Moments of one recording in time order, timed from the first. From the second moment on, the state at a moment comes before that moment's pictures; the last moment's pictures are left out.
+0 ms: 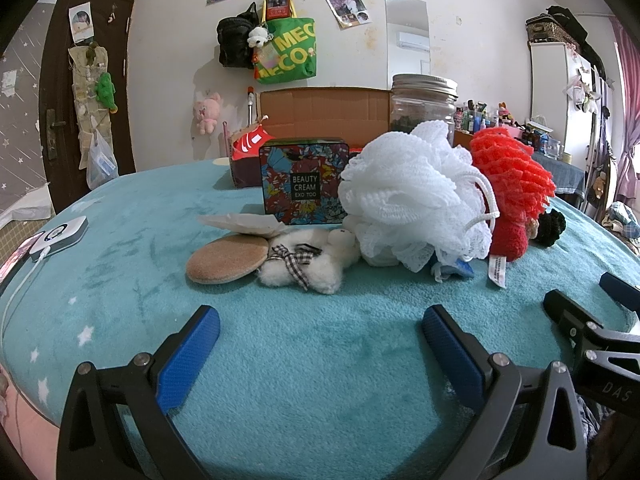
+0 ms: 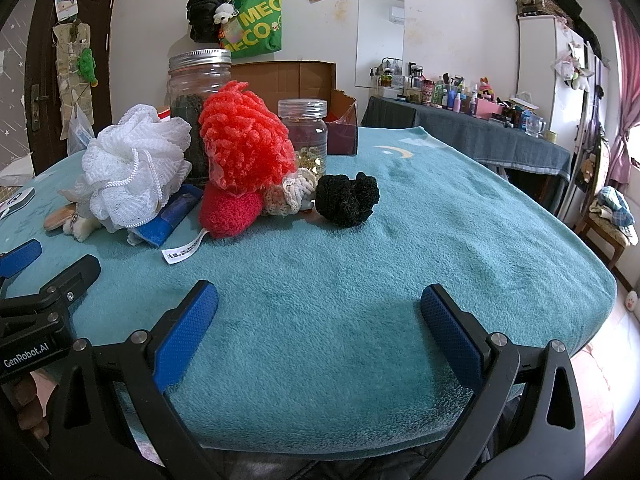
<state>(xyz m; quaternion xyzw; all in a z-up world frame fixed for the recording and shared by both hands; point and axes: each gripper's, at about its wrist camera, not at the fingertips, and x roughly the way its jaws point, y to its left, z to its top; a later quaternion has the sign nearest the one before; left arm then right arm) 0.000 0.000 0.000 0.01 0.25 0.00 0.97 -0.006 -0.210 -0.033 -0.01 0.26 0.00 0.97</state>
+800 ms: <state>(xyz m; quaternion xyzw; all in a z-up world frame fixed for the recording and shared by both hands) 0.059 -0.017 0.076 0.00 0.27 -0.14 0.95 0.046 -0.232 0.040 0.01 0.22 0.09 0.97</state>
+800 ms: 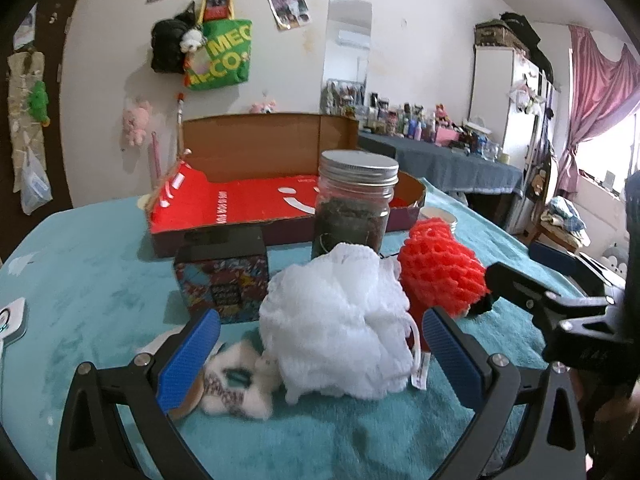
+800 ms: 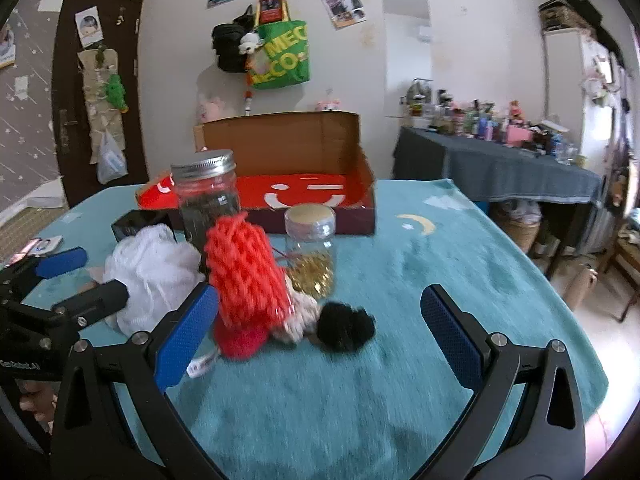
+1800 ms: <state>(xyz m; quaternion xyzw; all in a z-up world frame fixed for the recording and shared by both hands) 0.066 0.001 0.095 -0.02 0.30 -0.19 0.93 0.062 -0.228 0.055 0.04 0.24 0.26 0.93</state>
